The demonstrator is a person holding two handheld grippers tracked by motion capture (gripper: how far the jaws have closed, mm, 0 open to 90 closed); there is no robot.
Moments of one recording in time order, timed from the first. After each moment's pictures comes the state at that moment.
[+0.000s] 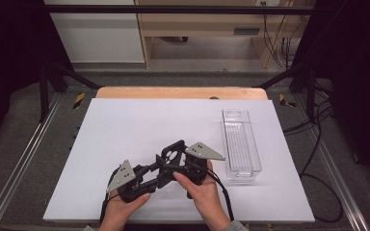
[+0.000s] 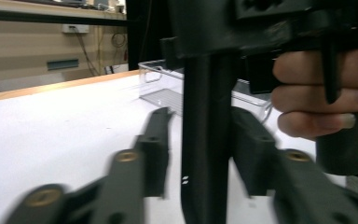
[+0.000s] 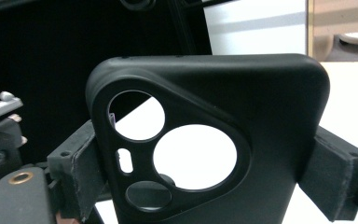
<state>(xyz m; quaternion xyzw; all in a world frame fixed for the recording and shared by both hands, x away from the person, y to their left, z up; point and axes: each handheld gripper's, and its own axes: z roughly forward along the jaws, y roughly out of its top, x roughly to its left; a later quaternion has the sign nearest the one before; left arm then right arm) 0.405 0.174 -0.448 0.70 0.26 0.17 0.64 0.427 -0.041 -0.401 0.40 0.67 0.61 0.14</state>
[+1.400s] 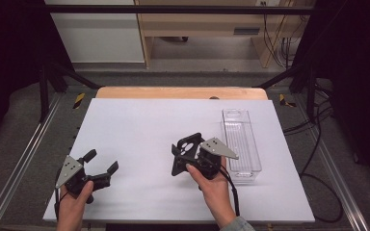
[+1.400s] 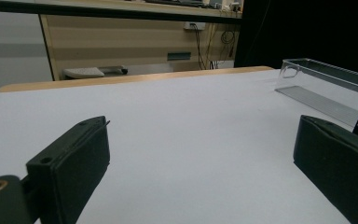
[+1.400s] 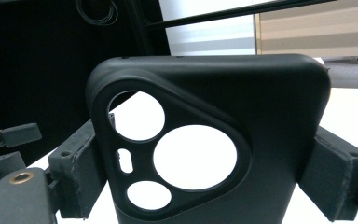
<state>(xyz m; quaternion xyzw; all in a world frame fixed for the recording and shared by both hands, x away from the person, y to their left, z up) 0.411 0.299 -0.449 0.65 0.41 0.30 0.57 0.437 -0.071 -0.396 0.43 0.64 0.60 0.22</state>
